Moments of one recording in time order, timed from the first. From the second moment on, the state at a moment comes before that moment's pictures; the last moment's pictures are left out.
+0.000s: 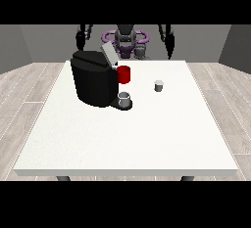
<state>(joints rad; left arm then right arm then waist) 0.04 0.08 -0.01 -1.58 0.02 0.01 0.02 0.02 -0.07 -0.01 -1.61 -0.02 0.03 -0.01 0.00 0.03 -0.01</state>
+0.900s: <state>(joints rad) -0.18 0.24 0.09 -1.43 -0.05 -0.07 -0.07 -0.01 -0.01 -0.04 -1.60 0.00 -0.08 -0.08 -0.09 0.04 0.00</state>
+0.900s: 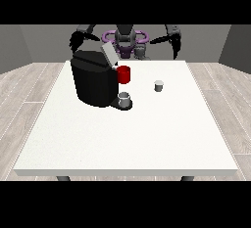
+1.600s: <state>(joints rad) -0.43 0.35 0.17 -1.05 -0.10 -0.11 -0.08 -0.11 -0.01 0.01 -1.63 0.00 -0.10 -0.06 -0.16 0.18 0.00</state>
